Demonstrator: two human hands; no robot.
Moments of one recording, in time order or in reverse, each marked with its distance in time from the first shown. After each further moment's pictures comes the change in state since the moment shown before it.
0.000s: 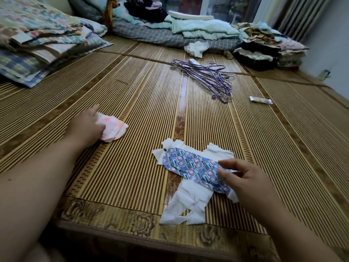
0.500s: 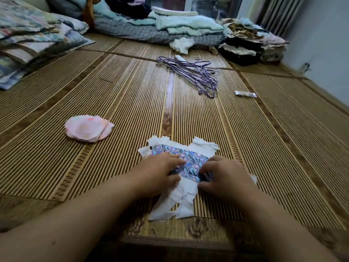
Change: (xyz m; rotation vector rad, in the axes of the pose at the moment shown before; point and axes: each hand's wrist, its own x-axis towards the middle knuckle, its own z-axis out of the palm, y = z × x) left_hand -0.134 0.110 0.068 0.062 -0.604 0.677; right_hand 0.016 0.009 0.006 -0.855 -0.184 -0.256
